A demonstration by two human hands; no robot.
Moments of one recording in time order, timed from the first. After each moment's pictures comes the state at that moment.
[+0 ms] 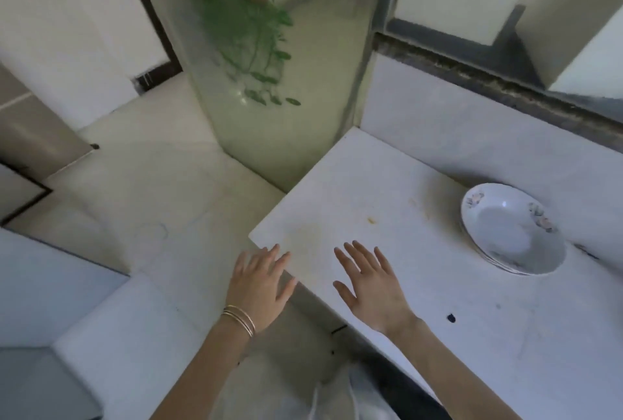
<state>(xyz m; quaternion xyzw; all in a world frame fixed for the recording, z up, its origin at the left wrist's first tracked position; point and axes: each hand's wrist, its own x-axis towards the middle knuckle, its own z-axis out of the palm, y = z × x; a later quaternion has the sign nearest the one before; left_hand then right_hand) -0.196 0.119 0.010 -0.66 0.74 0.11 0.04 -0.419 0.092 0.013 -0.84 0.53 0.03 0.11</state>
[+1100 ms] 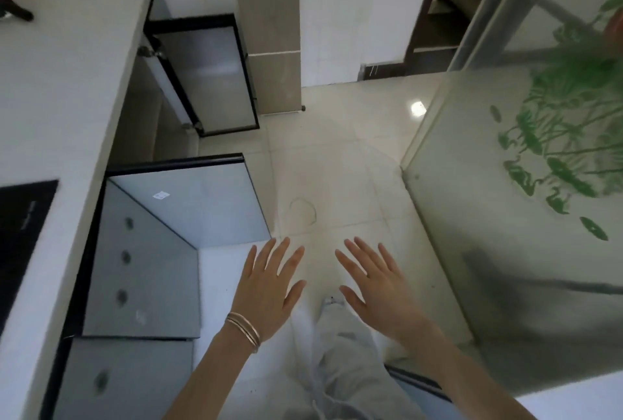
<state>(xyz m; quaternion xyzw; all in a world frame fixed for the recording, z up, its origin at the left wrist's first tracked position) 0.206 0.175 0.005 -0.87 0.48 0.11 -0.08 0.064 0.004 0.000 -0.99 0.14 0.04 0.09</state>
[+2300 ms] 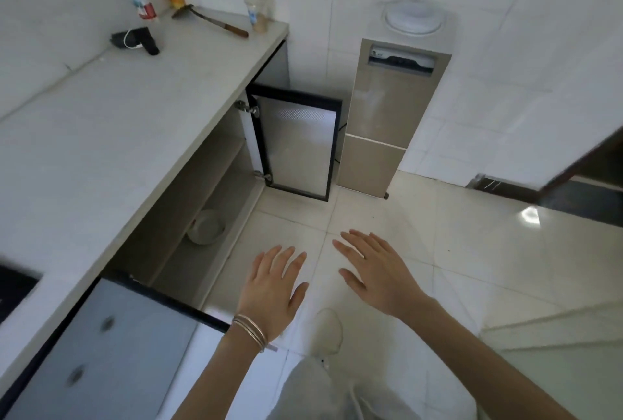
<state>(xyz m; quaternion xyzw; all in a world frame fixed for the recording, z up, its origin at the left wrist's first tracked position) 0.597 -0.074 0.013 -0.97 0.24 0.07 -0.09 0.582 -0.295 0.027 -0.98 -0.16 -0.02 0.09</state>
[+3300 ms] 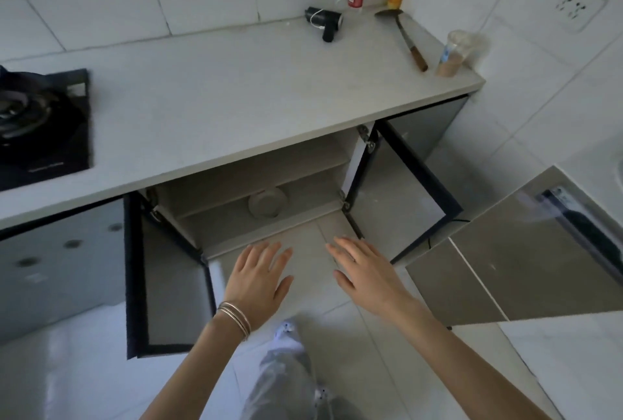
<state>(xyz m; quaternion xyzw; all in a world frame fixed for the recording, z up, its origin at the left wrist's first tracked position) 0.782 -0.172 -0.016 -0.98 -0.14 -0.02 -0.10 0.934 -0.346 -0.005 -0.84 -0.54 0.04 0.07</state>
